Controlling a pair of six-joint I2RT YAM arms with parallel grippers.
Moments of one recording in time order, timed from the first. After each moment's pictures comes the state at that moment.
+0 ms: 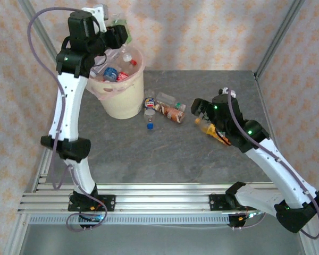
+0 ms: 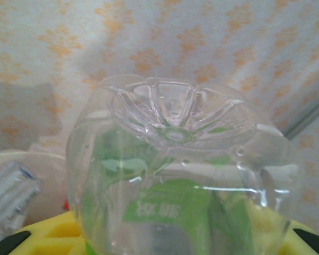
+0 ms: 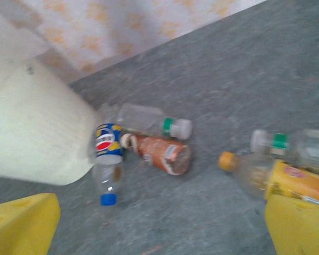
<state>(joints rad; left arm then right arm) -0.13 1.93 2.55 -0.87 0.21 -0.36 0.59 1.04 1.23 -0.80 0.34 0.72</state>
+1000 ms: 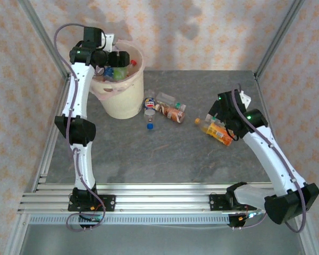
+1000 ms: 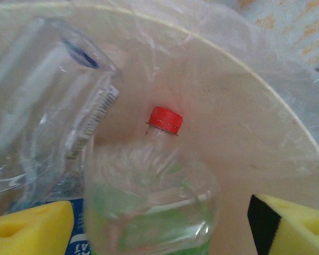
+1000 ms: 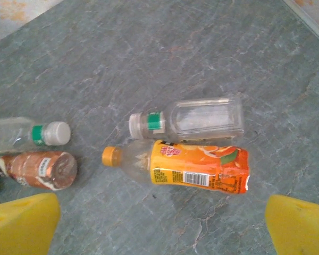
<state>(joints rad) -0.03 2.21 2.61 -1.14 0.31 -0.10 0.34 1.16 1.26 -1.04 0.38 0.79</state>
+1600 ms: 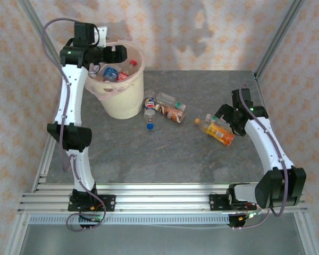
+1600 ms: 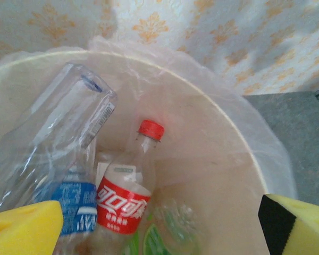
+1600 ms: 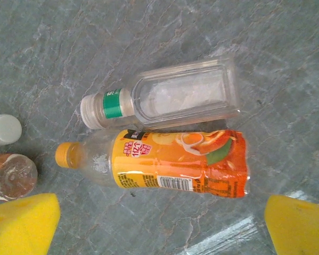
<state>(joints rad) -0.03 2.02 2.53 -1.12 0.28 -0.15 0.05 1.30 1.14 -0.92 0.06 0.69</state>
